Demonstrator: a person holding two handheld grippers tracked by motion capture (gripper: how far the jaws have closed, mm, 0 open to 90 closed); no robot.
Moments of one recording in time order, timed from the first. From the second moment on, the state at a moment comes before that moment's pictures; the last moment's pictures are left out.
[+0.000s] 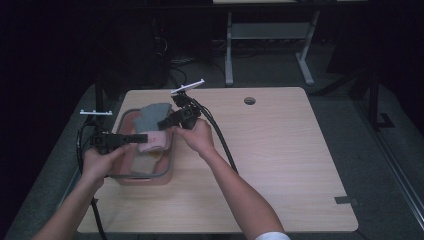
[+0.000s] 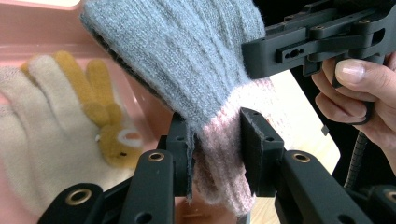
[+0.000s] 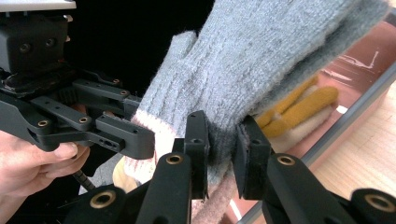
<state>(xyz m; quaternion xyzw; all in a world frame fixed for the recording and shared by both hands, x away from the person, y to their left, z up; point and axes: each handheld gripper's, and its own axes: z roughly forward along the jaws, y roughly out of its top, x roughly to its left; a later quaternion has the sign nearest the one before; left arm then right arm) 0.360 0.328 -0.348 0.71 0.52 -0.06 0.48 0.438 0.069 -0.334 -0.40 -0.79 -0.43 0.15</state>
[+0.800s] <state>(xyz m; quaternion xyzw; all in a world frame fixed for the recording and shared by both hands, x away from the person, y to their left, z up) 0.359 0.349 -0.368 0.73 0.54 -0.05 0.42 0.442 0.104 -0.368 -0.40 -0.81 -0.39 0.18</state>
